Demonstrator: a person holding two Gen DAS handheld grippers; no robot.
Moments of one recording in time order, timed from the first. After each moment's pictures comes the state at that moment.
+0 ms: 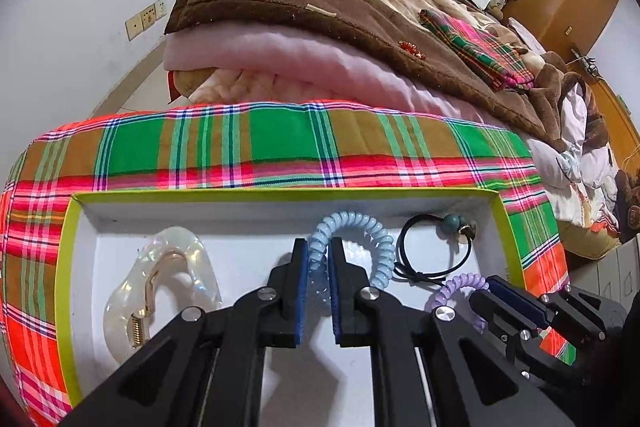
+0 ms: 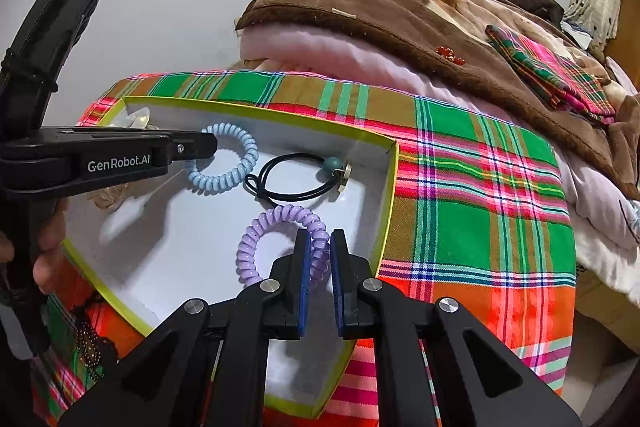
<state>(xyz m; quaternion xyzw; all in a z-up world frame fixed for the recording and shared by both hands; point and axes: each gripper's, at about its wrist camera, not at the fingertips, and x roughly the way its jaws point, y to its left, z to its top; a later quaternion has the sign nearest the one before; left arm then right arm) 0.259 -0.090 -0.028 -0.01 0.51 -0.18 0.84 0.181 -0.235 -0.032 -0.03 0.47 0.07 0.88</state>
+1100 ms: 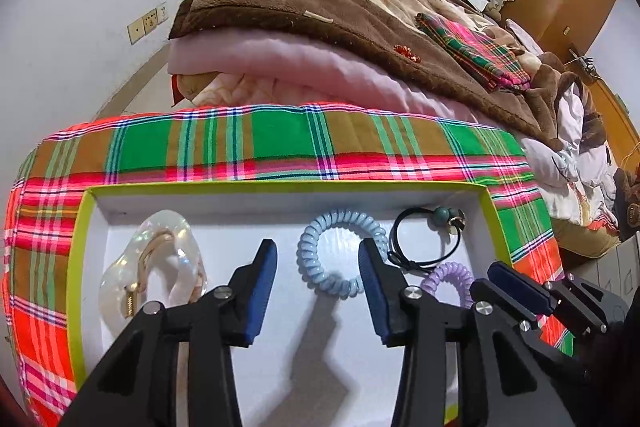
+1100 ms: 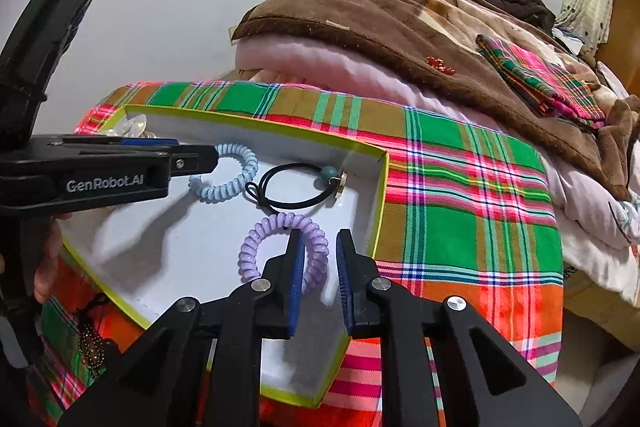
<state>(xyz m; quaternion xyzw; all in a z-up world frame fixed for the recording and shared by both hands) 0.247 -0.087 -0.017 -0.01 0.51 -0.18 0.84 0.172 -0.233 -0.021 -0.03 0.46 0.05 0.89</state>
